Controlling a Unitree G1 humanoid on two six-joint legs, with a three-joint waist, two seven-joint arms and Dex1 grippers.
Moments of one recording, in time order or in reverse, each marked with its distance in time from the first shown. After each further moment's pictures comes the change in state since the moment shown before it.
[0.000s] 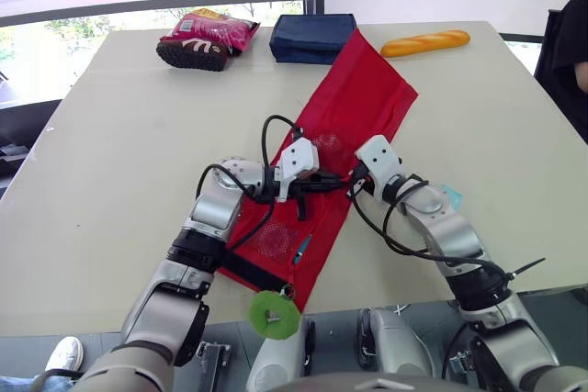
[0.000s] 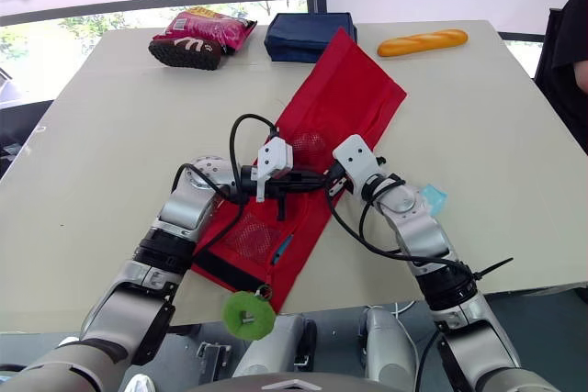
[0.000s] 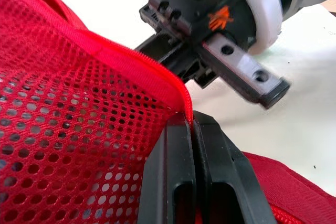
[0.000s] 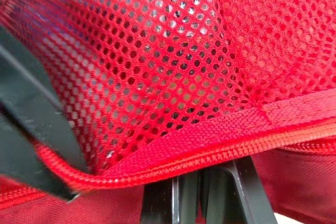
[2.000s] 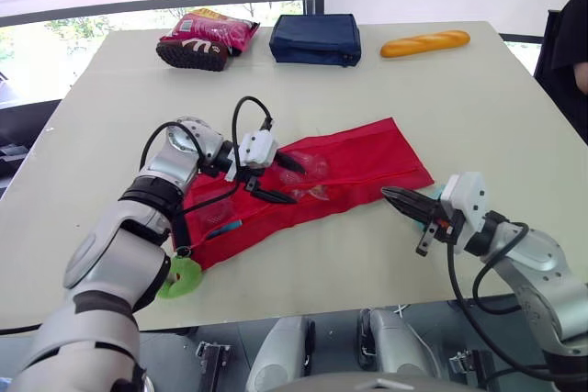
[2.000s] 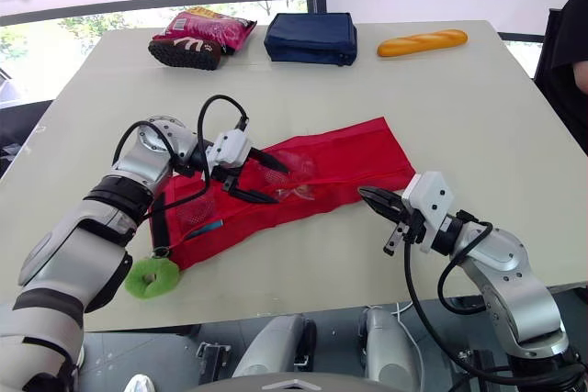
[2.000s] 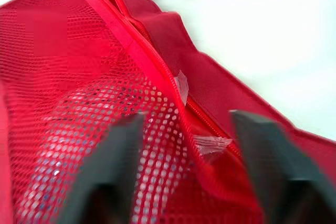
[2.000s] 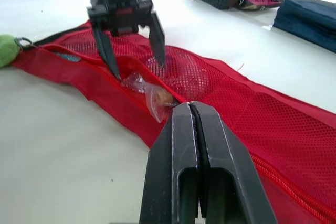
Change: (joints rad) left arm -0.311 0.289 -0.298 0.483 -0.280 -0.405 -0.381; right arm 0.442 -0.314 -0.287 -0.478 0.362 -0.102 0.296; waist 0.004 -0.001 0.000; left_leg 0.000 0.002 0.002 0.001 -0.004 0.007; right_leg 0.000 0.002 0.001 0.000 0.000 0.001
